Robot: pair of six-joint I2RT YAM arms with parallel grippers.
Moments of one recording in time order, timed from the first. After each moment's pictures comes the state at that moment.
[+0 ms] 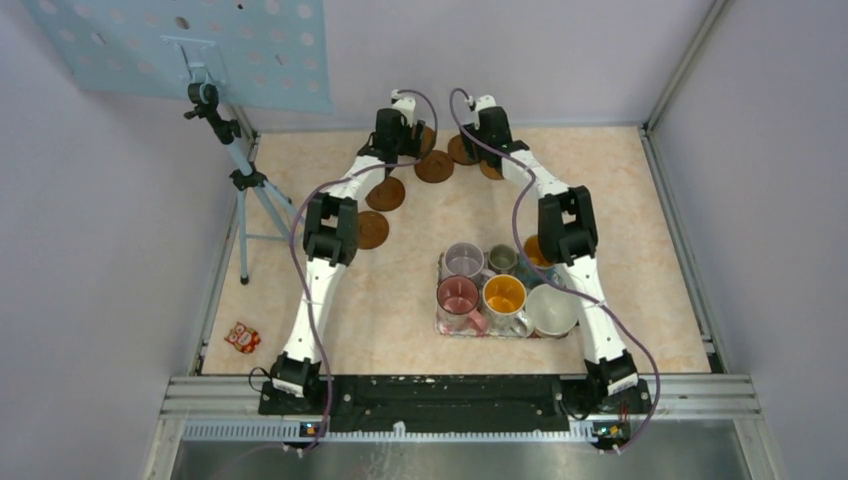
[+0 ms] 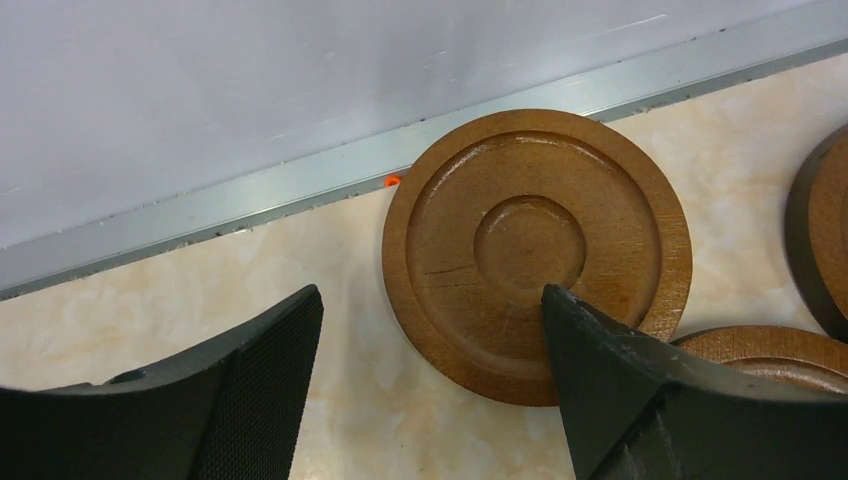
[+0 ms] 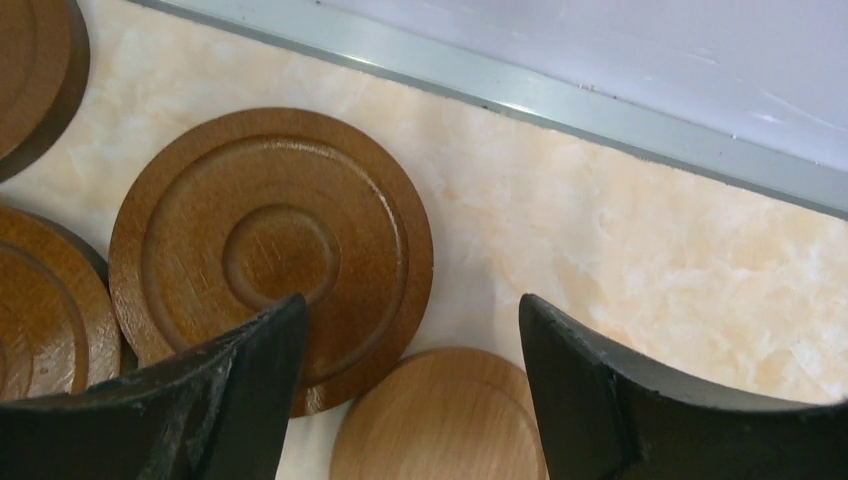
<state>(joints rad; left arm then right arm) -0.28 2.72 2.36 -0.03 -0.08 0.07 0.36 2.63 2.31 -0.21 0.20 -0.07</state>
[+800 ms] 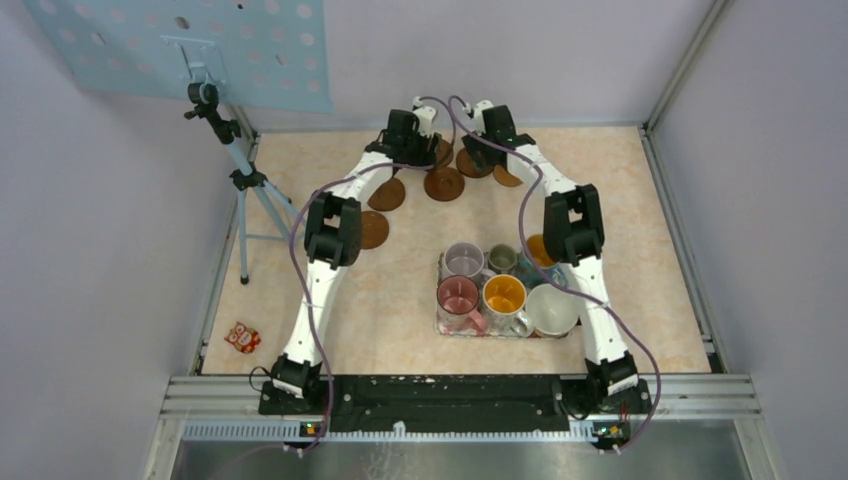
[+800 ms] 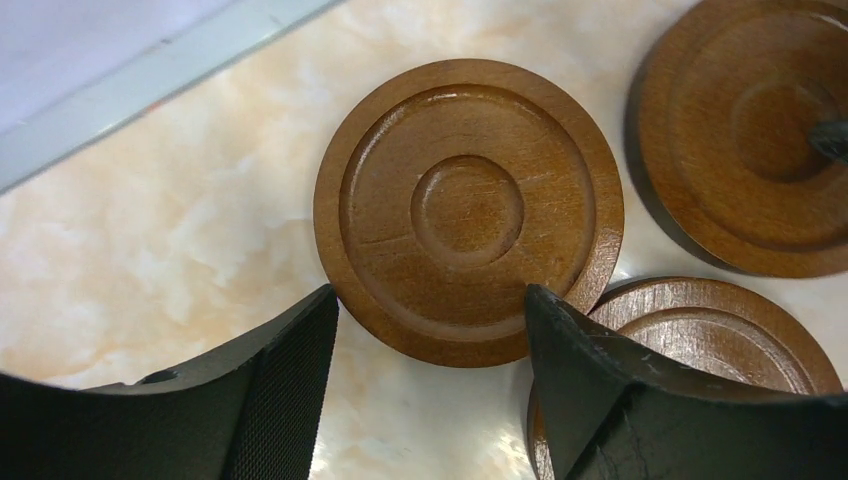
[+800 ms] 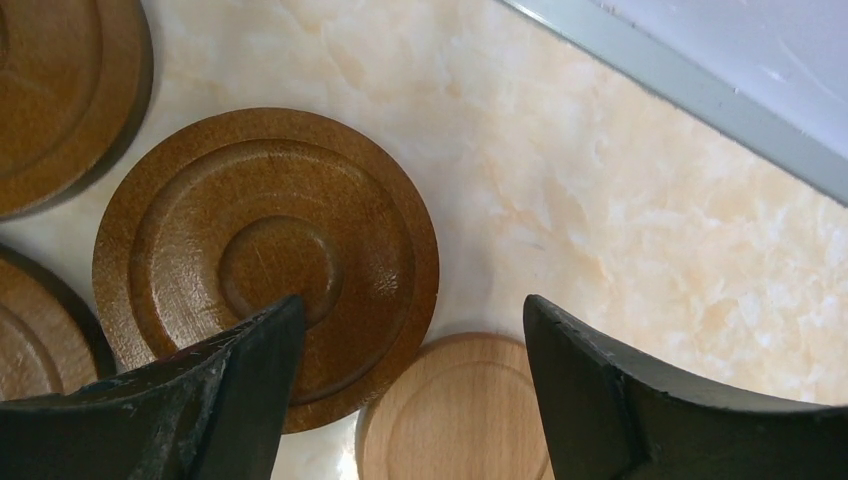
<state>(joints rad) -0.33 2.65 2.33 -0.27 0.14 0.10 0.35 2.59 2.30 -0.41 0.16 -0.23</state>
